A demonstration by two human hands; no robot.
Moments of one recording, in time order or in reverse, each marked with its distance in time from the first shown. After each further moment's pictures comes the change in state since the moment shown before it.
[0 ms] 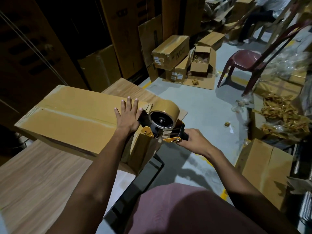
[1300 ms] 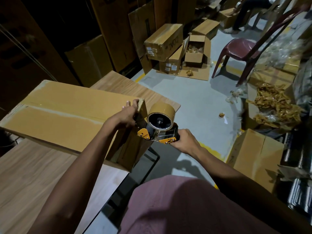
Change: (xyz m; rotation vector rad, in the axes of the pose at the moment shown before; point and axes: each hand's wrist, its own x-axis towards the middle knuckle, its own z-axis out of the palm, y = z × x) left_hand 0.002 0.031 -0.029 -0.142 -0.390 0.170; right_hand 0.011 0.042 0.033 -0.048 0.059 0.122
